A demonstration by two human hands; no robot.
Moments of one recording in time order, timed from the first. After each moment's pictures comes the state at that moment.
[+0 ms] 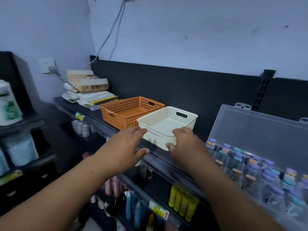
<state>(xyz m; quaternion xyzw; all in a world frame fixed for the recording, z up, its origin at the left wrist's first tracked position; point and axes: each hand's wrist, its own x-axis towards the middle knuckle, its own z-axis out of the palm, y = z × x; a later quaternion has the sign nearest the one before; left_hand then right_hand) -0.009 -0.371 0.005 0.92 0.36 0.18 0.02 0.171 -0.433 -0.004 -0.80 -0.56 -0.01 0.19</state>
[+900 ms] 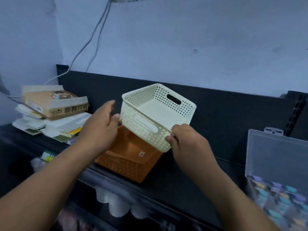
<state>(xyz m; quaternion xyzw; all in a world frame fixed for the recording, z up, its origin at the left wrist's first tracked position) -0.036 -0.085 0.048 0.81 0.34 0.43 0.18 0.121 -0.248 0.035 -0.74 -0.56 -0.24 0.29</state>
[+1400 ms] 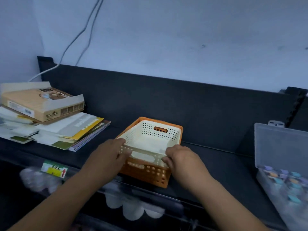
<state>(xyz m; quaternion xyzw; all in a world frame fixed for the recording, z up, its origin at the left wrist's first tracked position) -0.080 -0.001 -0.024 0.90 0.31 0.23 0.19 0.071 -0.172 -0.008 -0.85 -0.51 -0.08 0.12</state>
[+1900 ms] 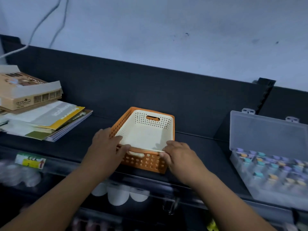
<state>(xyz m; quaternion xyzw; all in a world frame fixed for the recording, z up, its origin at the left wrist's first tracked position) -0.058 -0.028 -0.042 0.92 0.29 0.20 0.14 0.078 -0.213 -0.024 -0.89 -0.45 -0.01 0.10</state>
